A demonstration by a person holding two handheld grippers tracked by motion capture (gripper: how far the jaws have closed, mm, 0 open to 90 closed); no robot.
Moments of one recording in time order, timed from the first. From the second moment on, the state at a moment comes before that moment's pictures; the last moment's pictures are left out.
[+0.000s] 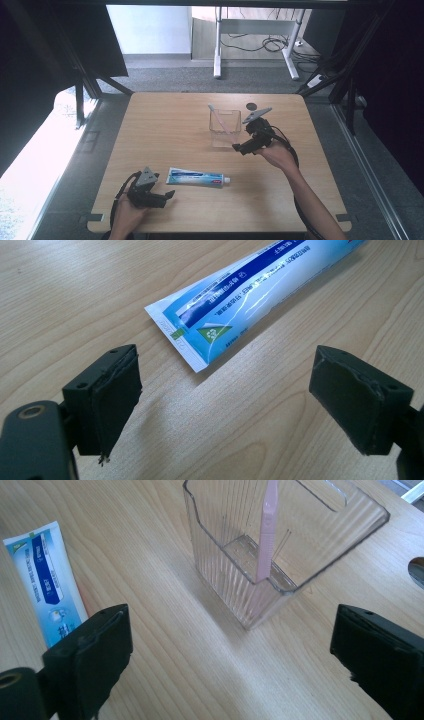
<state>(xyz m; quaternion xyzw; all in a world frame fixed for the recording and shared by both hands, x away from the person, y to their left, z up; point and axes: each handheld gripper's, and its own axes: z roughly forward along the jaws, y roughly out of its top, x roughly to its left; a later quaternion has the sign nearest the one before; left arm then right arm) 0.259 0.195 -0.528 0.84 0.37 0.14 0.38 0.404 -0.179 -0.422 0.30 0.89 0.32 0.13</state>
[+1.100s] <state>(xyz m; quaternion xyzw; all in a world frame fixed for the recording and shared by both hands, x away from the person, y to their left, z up) 0.259 0.193 -0.529 0.84 0.37 0.14 0.38 0.349 -0.244 -0.455 0.34 0.86 0.34 0.15</state>
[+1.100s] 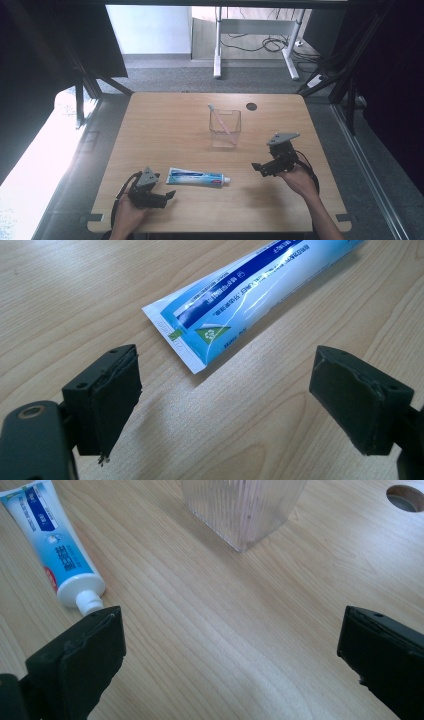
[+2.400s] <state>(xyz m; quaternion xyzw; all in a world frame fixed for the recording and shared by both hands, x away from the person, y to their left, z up) 0.261 0.189 -0.528 0.84 0.37 0.12 0.37 0.264 -0.311 -0.511 0.40 0.82 0.36 0.18</state>
